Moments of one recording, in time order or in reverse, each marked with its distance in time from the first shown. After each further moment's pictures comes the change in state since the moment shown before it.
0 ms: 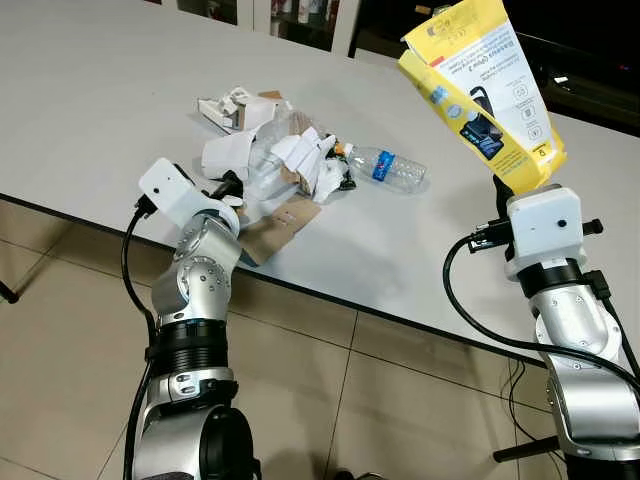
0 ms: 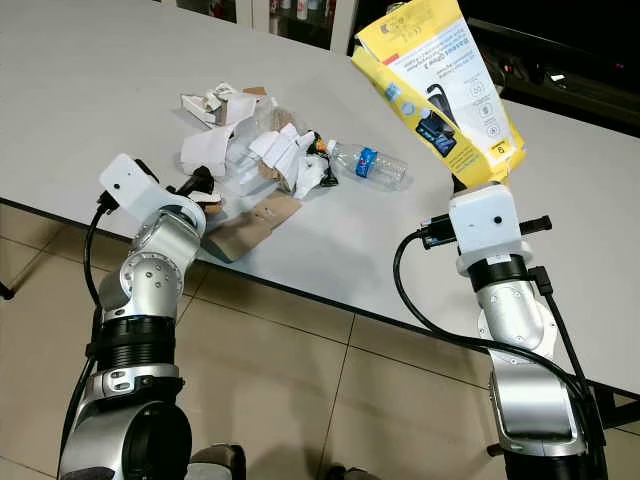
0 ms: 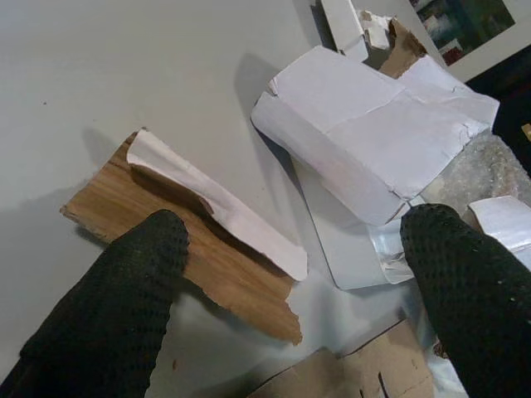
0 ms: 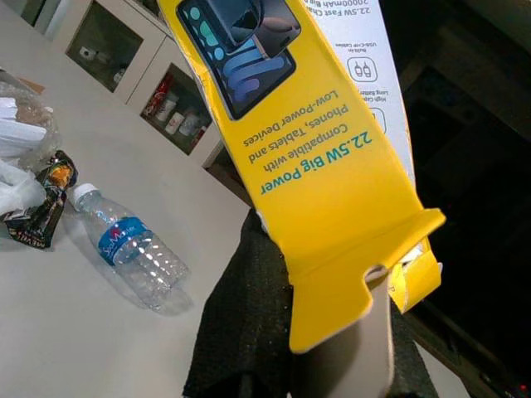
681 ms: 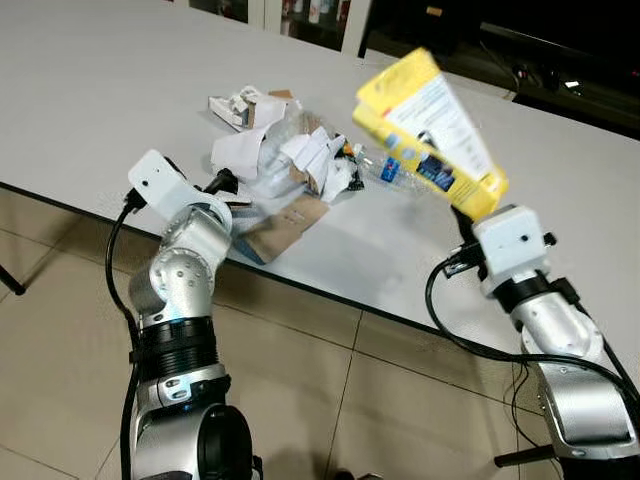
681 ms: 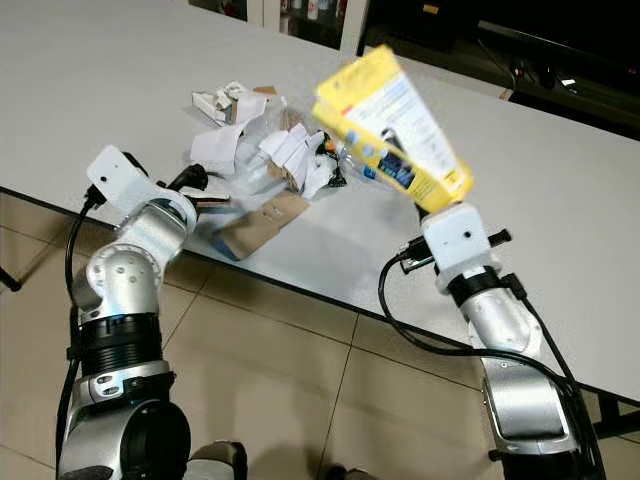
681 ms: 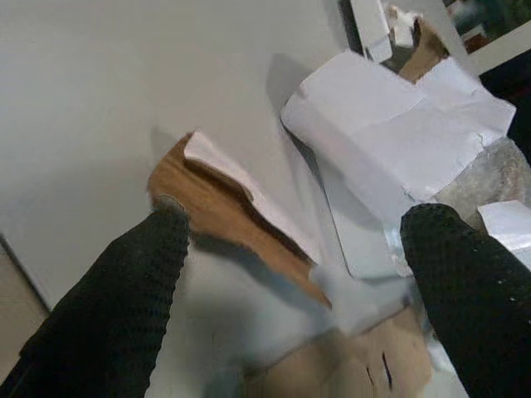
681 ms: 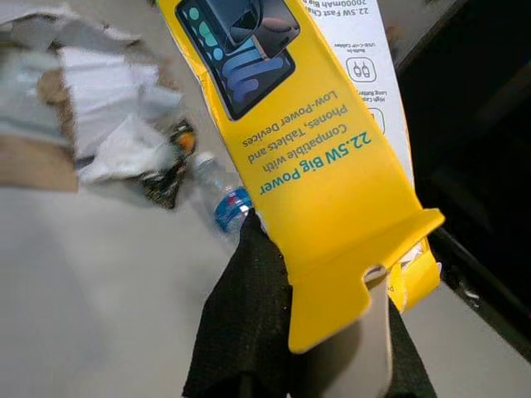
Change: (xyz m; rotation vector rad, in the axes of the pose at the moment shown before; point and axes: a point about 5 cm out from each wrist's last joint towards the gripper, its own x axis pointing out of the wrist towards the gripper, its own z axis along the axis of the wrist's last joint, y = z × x) left arm -0.014 -0.004 0.016 -0.015 0.081 0.025; right arm -0.003 0.024 -0.018 0.052 0.063 0.245
